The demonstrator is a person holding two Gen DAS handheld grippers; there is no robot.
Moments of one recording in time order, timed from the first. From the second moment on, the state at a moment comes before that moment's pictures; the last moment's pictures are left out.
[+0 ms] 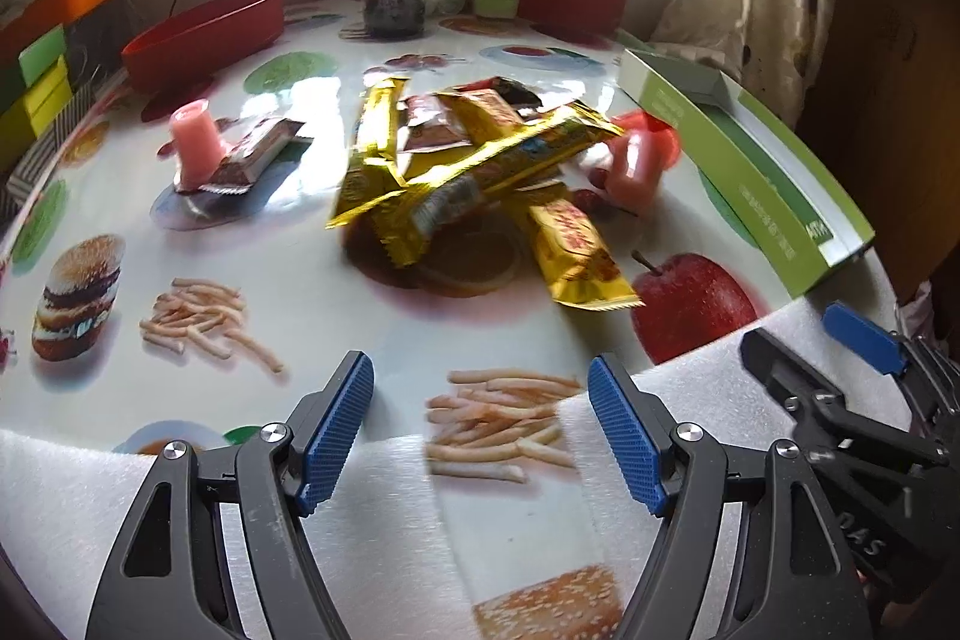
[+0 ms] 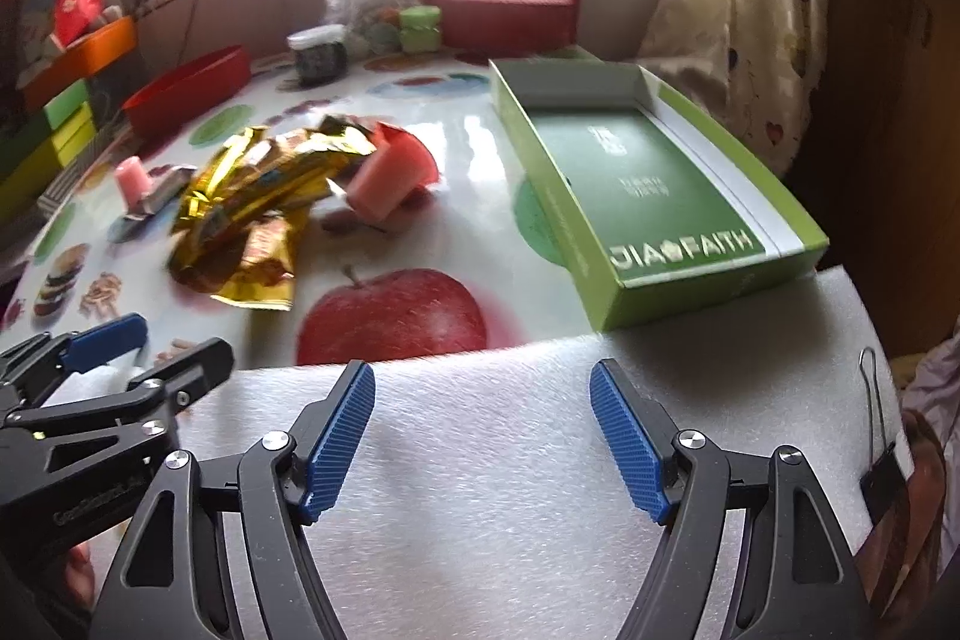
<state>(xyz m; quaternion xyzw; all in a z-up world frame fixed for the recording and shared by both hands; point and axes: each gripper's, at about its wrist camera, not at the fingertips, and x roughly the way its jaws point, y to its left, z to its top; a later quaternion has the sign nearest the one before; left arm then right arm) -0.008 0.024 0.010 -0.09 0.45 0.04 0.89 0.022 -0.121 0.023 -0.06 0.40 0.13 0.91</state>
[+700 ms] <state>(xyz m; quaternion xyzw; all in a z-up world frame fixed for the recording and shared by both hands) 0.005 0.095 0.024 -0.13 0.43 0.09 0.89 0.088 -0.038 0.008 -0.04 0.46 0.27 0.84</state>
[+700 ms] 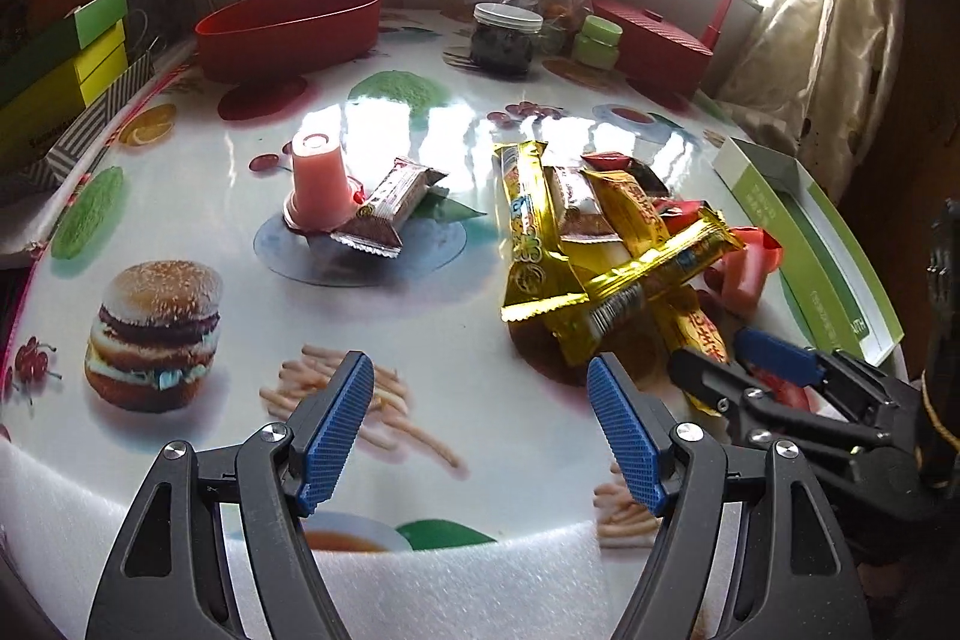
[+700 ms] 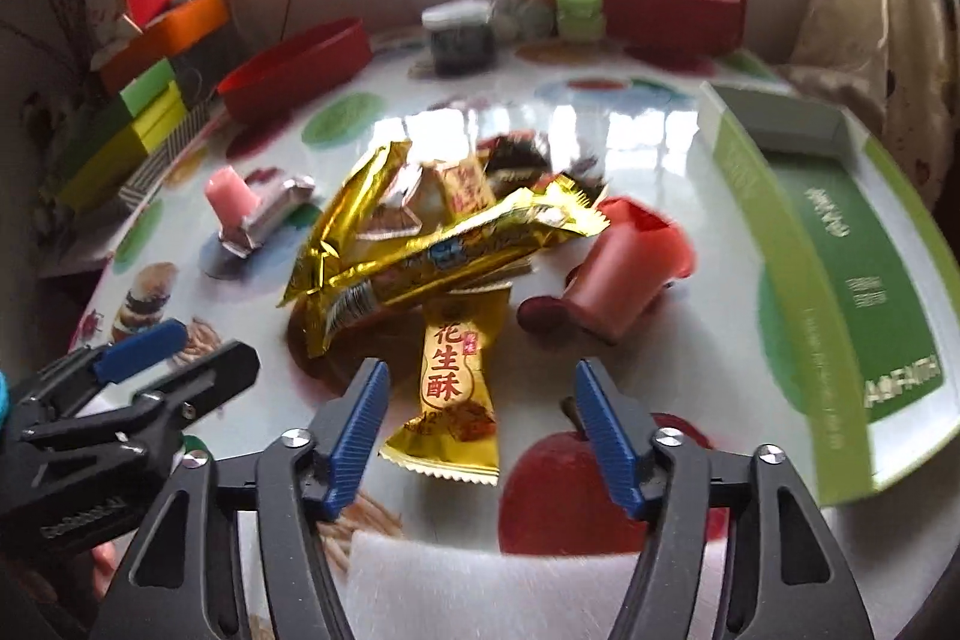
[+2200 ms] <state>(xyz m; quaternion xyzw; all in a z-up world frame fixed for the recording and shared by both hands) 0.084 0.014 0.010 0.05 0.45 -0.04 0.89 0.079 -0.112 0.041 0.02 0.43 0.25 0.87</state>
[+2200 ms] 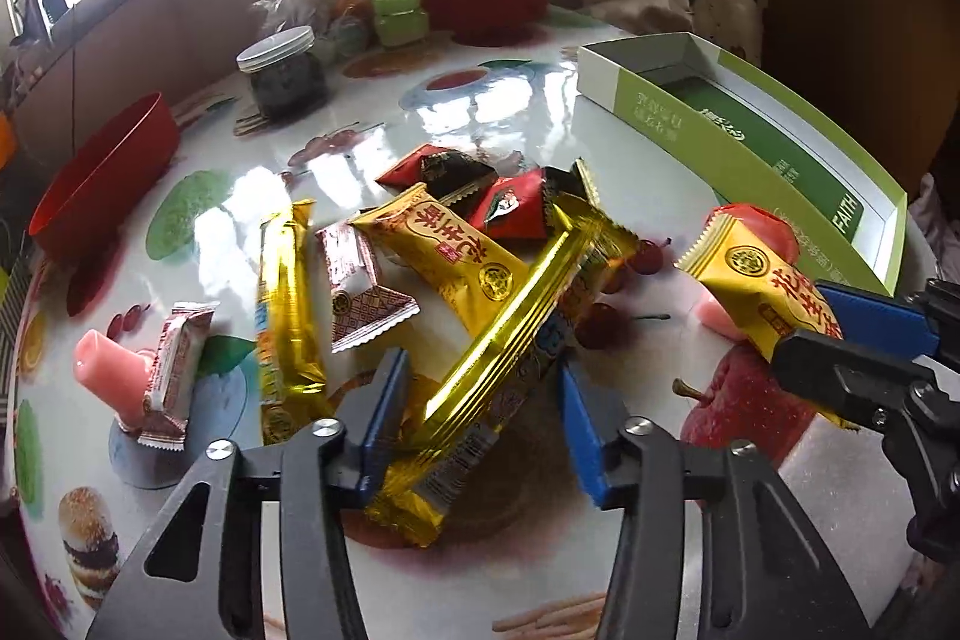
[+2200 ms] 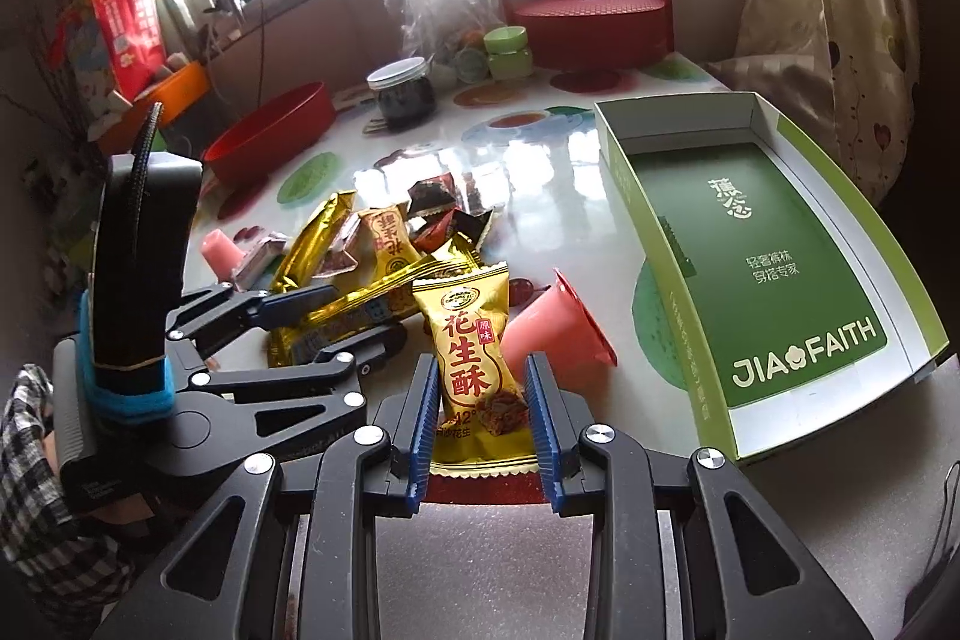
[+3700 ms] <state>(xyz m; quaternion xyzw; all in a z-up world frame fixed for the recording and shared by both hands) 0.112 -0.055 0.079 -0.05 0.41 -0.12 0.90 0.107 -0.197 0.080 0.05 0.38 0.15 0.91</state>
